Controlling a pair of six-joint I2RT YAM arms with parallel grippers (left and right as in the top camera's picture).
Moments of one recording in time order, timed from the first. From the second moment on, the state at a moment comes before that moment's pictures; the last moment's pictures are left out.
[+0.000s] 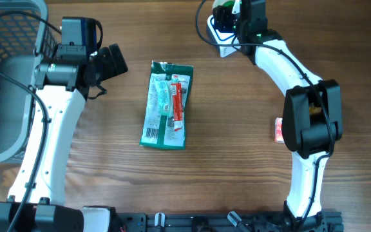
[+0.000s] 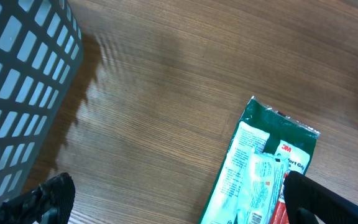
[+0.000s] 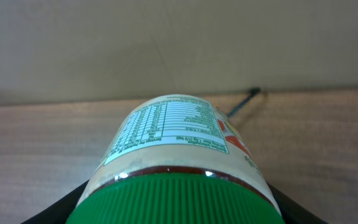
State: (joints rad) left arm -0.08 1.52 1.46 -0.94 -0.15 -0.40; right arm 0.24 2.23 1.72 -0.01 -0.08 0.27
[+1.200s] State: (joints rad) left arm -0.08 1.52 1.46 -0.94 -0.15 -0.40; right arm 0.20 1.64 1.73 -0.93 -0.08 0.16
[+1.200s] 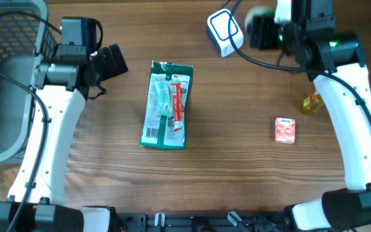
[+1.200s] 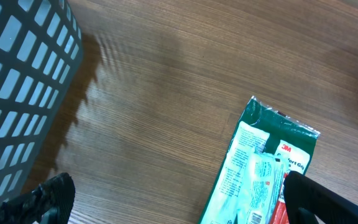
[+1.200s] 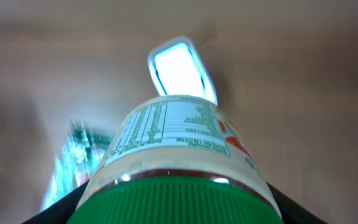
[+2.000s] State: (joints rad) left arm -0.08 1.52 1.46 -0.94 -0.15 -0.40; right arm 0.20 1.71 1.06 -0.82 0.00 0.23
